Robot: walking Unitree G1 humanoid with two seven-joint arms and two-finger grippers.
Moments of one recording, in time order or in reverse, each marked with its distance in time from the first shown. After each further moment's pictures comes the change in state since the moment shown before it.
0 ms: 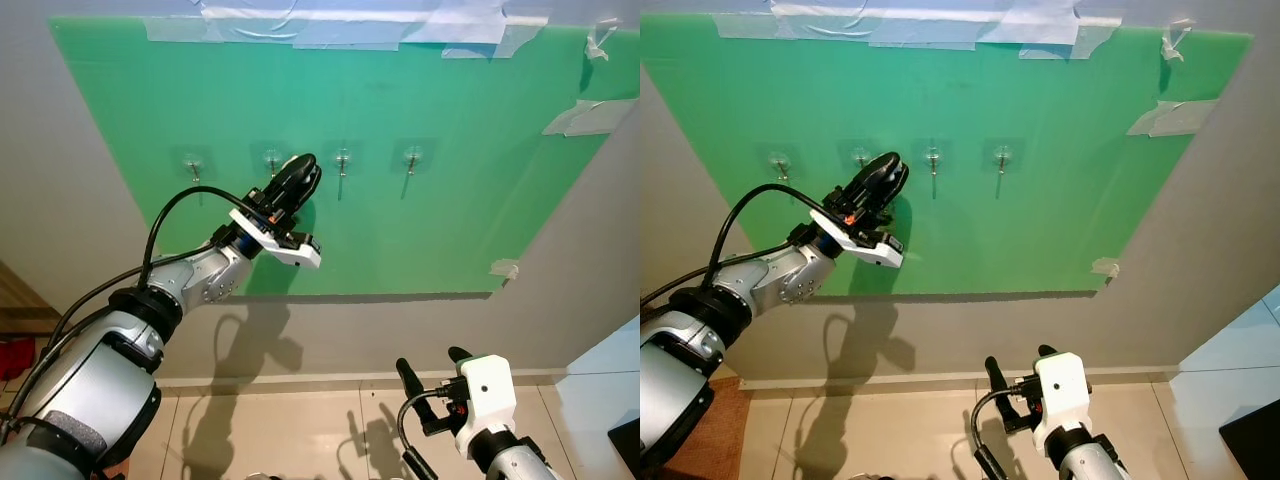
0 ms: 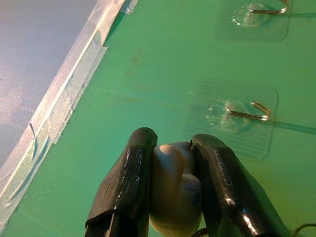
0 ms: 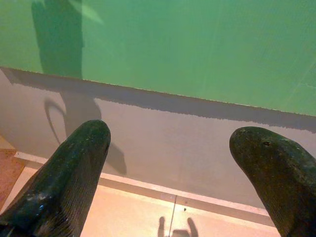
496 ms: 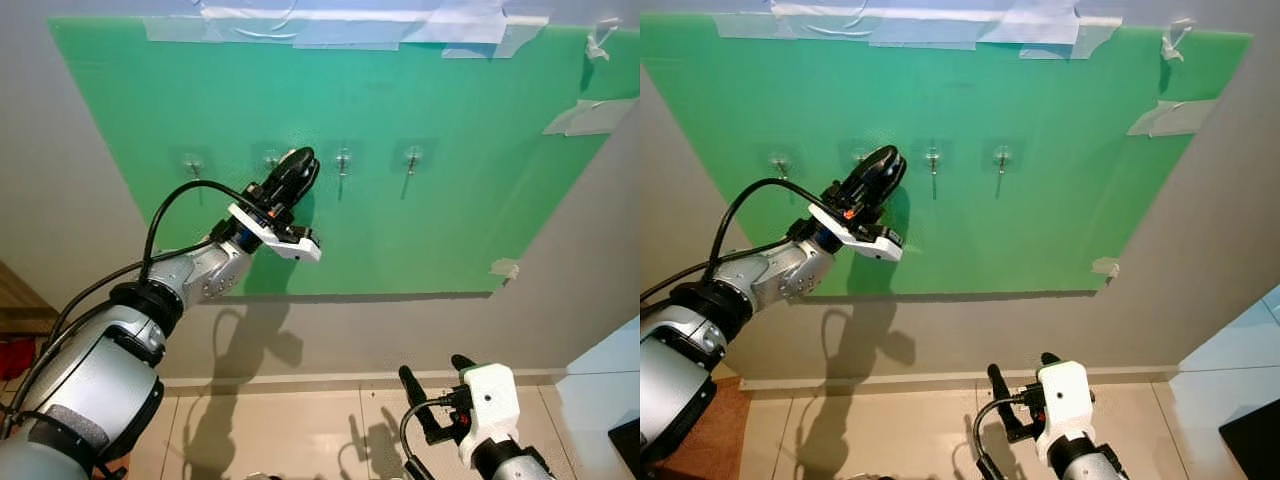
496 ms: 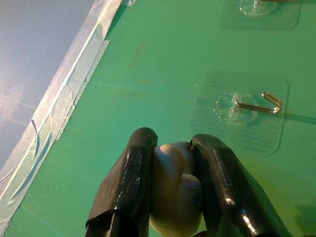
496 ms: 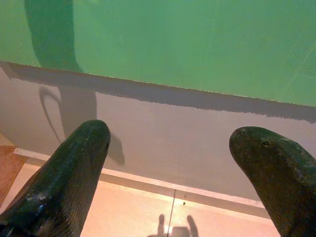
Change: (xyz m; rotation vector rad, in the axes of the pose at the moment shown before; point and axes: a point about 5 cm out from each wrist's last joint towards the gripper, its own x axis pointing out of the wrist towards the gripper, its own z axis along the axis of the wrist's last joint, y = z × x) left arm 0.000 0.000 -0.005 0.021 0.030 0.000; right arm -0.007 0.000 -0.006 0.004 0.015 -0.008
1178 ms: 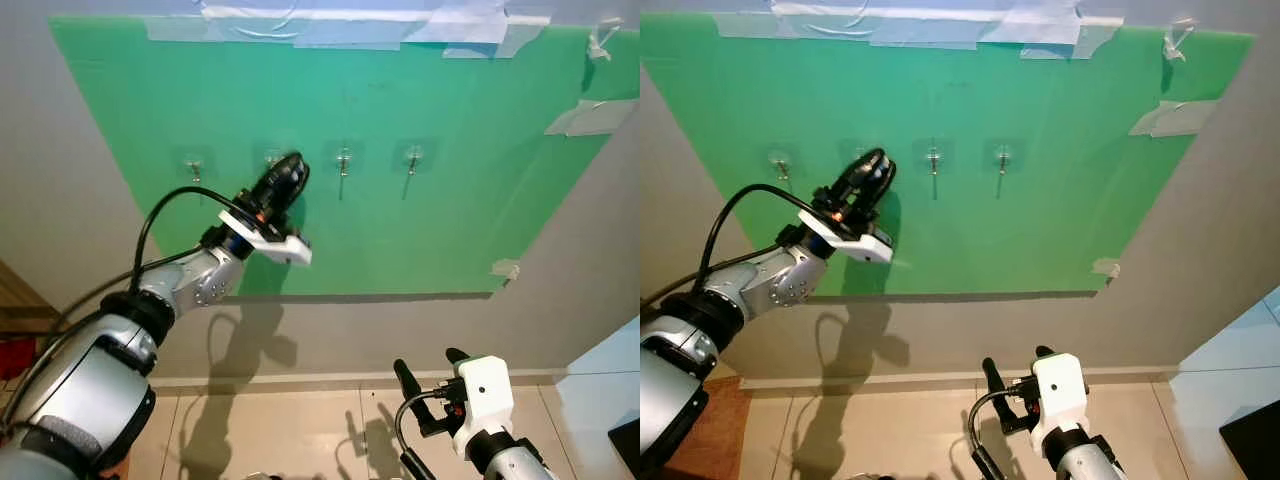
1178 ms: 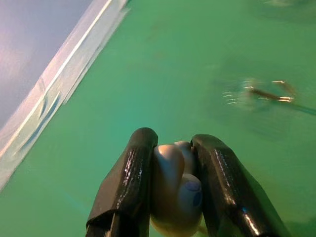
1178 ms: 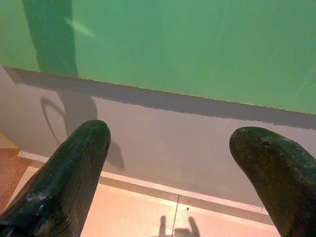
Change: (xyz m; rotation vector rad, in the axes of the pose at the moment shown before) left arm -0.009 0.005 -0.001 -0.170 0.067 0.048; right arm 0.007 0.003 0.006 0.002 -0.014 0.014
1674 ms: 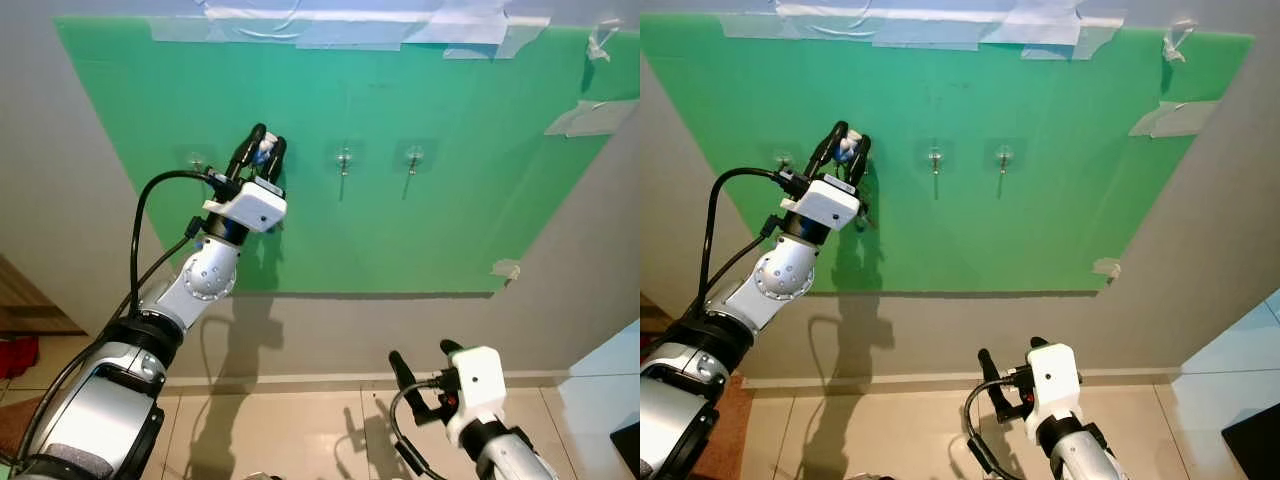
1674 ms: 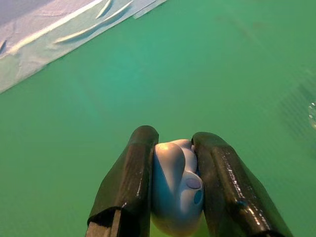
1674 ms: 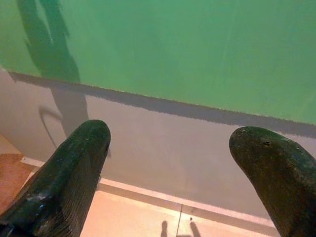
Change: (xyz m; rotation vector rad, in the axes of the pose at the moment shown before) left arm 0.003 0.015 -0.003 -0.478 0.203 0.143; right arm 0.013 0.001 0.004 0.001 -0.026 0.017
